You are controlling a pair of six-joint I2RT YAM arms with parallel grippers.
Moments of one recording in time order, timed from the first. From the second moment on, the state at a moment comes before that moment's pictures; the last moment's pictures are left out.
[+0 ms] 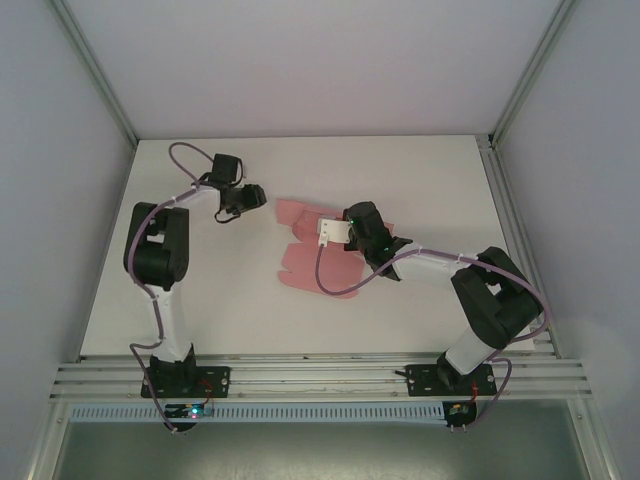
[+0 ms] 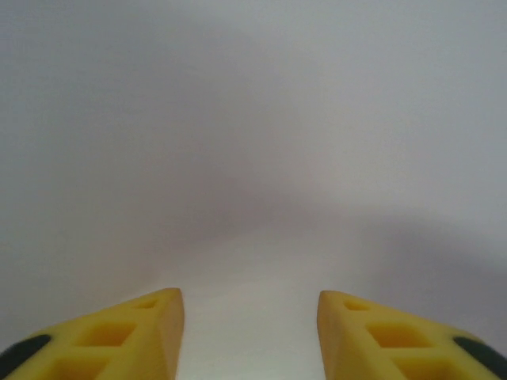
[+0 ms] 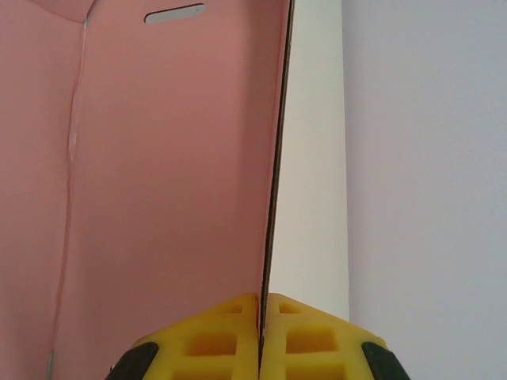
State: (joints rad) left arm -0.11 2.07 1.40 -0.28 0.35 -0.43; right arm 0.62 1.62 0.81 0.24 0.25 -1.13
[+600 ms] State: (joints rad) left arm -0.28 1.86 1.14 -0.18 0.81 -0.19; right arm 0.62 1.62 0.80 0.22 0.27 -1.12
